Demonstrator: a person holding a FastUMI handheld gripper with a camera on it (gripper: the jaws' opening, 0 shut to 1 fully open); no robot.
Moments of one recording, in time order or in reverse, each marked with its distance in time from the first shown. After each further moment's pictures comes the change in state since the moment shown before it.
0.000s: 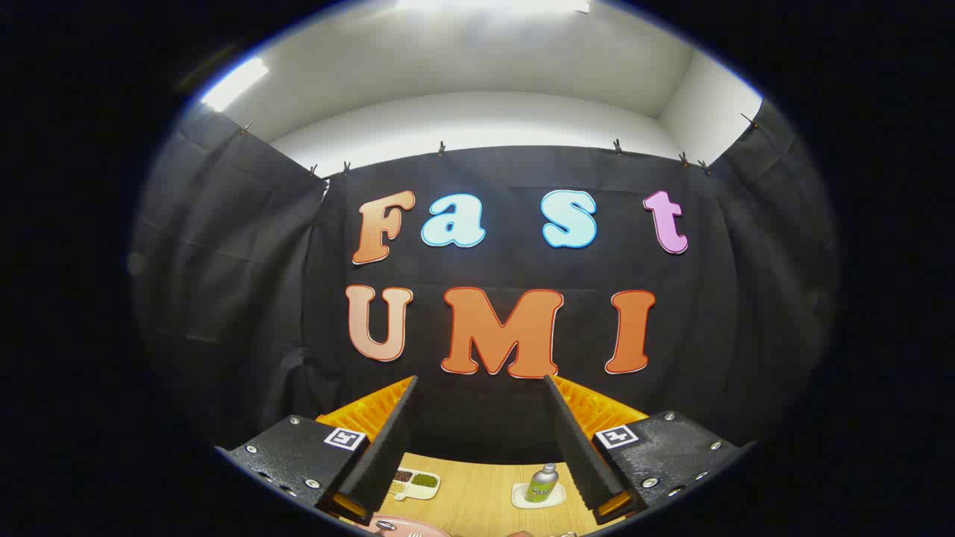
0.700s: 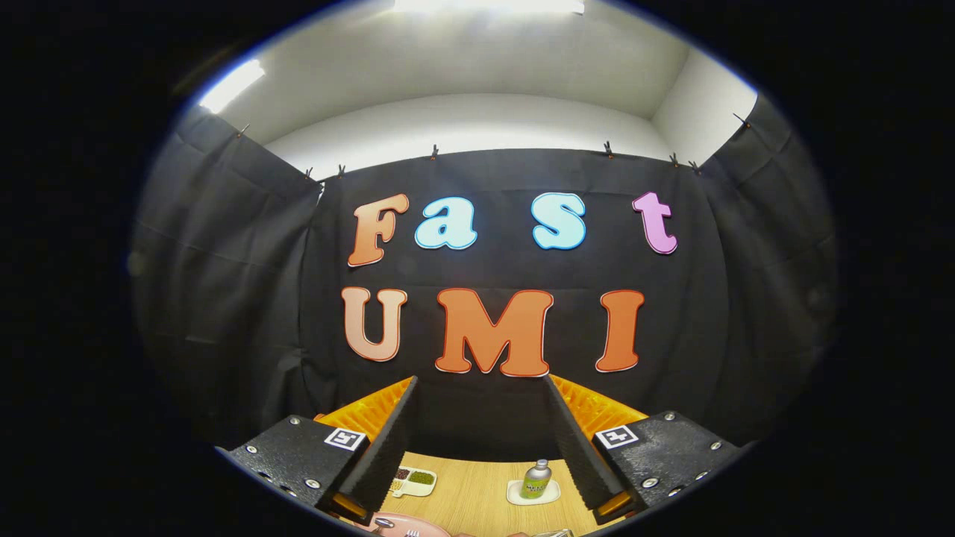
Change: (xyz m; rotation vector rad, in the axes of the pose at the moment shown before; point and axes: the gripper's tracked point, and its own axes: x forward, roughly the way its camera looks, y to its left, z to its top) arm -0.018 -0.012 0.004 0.008 -0.003 -0.023
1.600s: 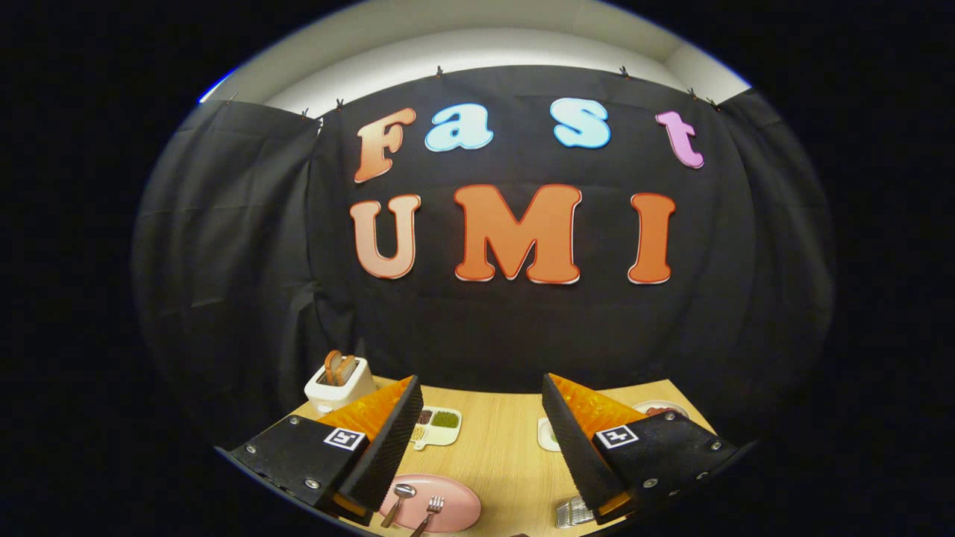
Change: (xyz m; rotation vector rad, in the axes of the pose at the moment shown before) arm 0.009 0.047 -0.148 0.042 0.401 0.068
